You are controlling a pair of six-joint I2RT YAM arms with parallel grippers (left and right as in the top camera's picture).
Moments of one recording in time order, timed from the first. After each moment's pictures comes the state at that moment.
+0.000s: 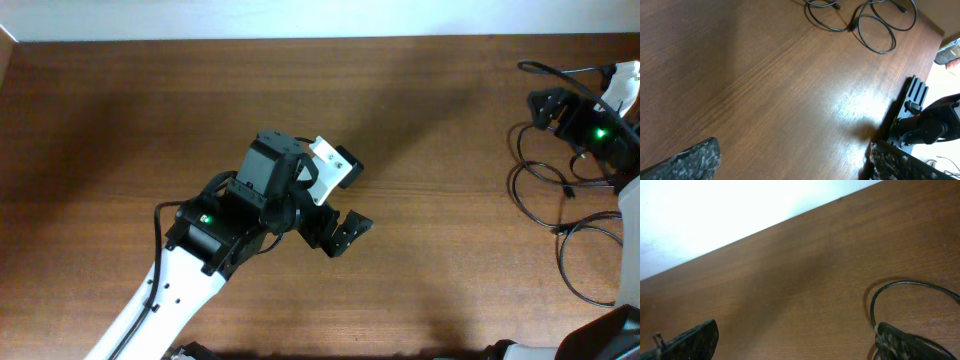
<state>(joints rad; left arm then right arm) -0.57 1.25 1.22 -0.78 0.44 0.06 -0.44 1.53 1.31 -0.53 -0.57 0.10</state>
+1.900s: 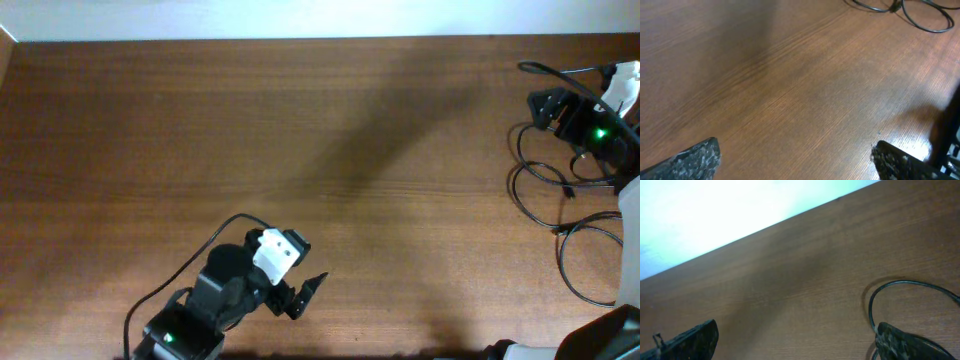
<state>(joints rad) -0.57 0.62 0.48 -0.46 0.24 0.06 -0.44 1.53 1.31 -0.53 -0.57 0.10</state>
